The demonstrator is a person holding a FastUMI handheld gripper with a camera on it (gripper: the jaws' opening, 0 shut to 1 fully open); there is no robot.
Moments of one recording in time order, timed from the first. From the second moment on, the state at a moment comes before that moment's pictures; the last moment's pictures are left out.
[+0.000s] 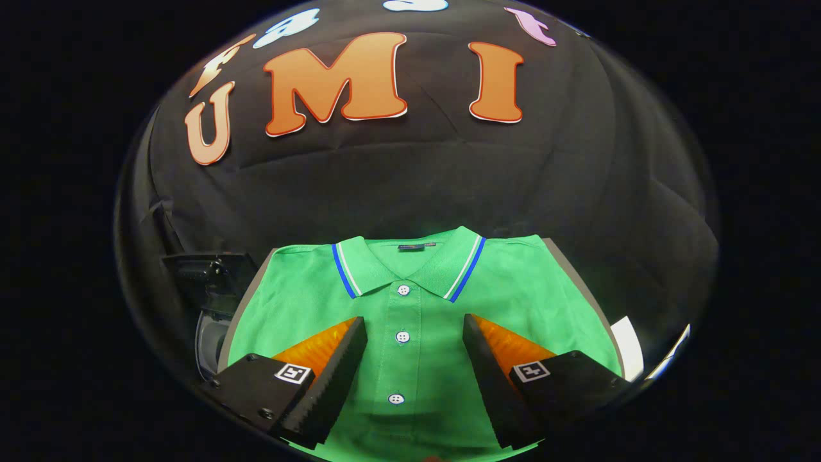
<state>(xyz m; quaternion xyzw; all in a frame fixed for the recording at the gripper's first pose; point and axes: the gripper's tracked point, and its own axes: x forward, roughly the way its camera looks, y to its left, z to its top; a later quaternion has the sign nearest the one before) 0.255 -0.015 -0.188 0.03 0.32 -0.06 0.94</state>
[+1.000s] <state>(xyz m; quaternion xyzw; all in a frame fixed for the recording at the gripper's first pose) 0.256 0.009 -0.191 0.00 0.38 -0.05 0.92</state>
